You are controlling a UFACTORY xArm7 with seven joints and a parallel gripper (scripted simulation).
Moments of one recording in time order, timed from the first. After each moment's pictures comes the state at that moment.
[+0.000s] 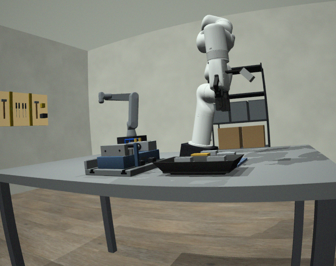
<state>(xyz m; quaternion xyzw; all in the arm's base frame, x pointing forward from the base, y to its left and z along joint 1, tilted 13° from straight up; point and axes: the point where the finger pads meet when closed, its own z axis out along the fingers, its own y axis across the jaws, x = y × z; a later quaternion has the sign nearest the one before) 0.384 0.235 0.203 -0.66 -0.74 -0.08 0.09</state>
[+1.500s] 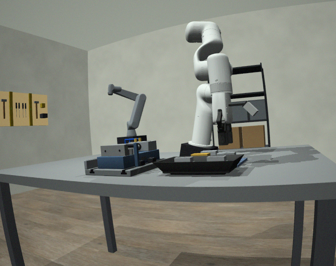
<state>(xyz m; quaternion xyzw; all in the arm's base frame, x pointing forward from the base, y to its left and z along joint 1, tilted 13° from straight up) 0.378 0.259 0.095 -0.66 -0.74 -0.08 0.09</state>
